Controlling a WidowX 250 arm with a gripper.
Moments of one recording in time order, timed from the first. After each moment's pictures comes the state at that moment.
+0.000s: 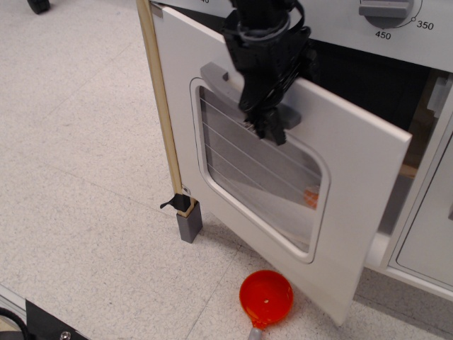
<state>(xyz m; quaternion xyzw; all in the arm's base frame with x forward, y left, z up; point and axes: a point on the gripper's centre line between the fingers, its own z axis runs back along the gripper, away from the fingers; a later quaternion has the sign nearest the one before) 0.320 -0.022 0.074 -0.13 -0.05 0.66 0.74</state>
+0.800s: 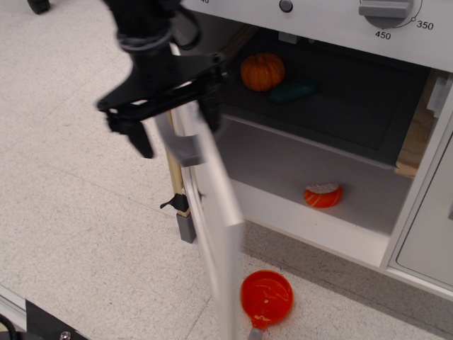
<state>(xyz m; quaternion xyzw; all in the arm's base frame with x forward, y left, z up) 0.239 0.056 0.088 -0.02 -0.10 0.43 0.90</state>
